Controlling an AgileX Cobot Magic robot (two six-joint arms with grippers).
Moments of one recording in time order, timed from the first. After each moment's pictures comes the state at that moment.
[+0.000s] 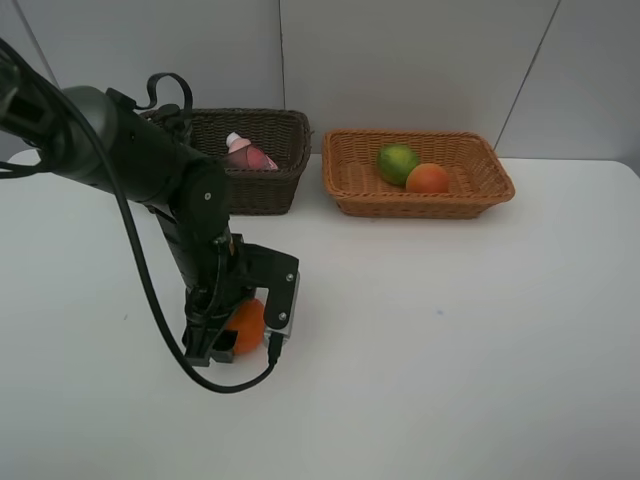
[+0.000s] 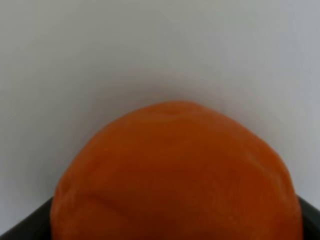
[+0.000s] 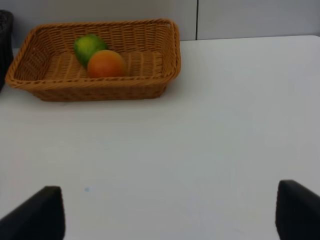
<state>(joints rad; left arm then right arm) -0.67 2.00 -0.99 0.02 0.53 0.95 -0.01 0.00 -0.52 -0.01 1.06 0.04</state>
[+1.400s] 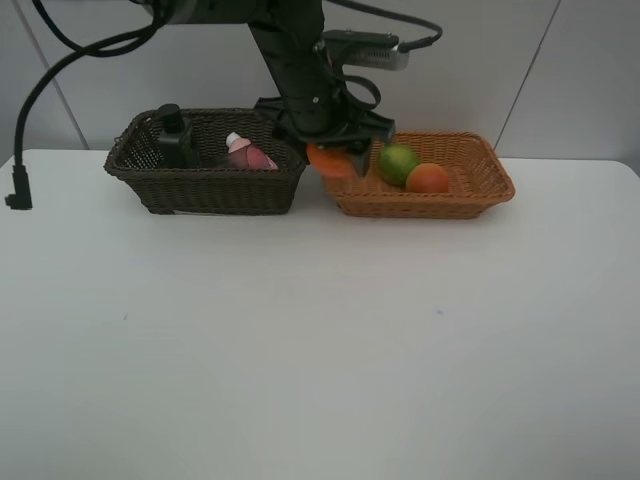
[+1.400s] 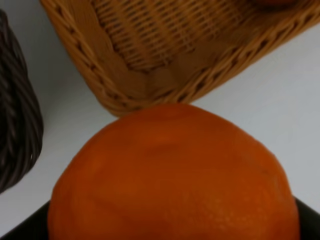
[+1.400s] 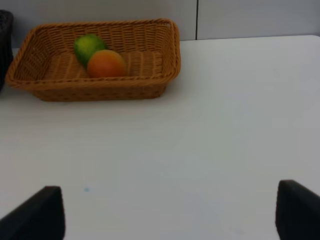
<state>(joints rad) -0.67 2.16 -1.83 0.02 0.82 -0.24 -0.01 0.00 -0.52 -0.01 1.06 0.04</state>
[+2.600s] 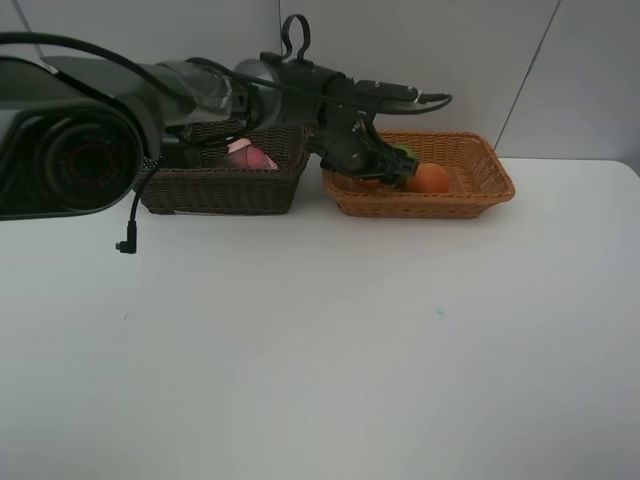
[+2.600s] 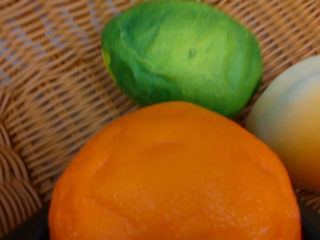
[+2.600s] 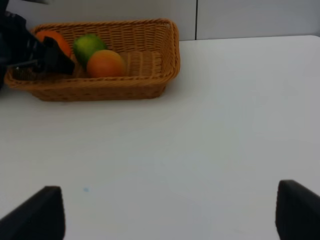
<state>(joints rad) -0.67 2.51 -2.07 0.03 0.44 -0.21 -0.01 0.00 -0.52 -0.01 1.06 0.04</state>
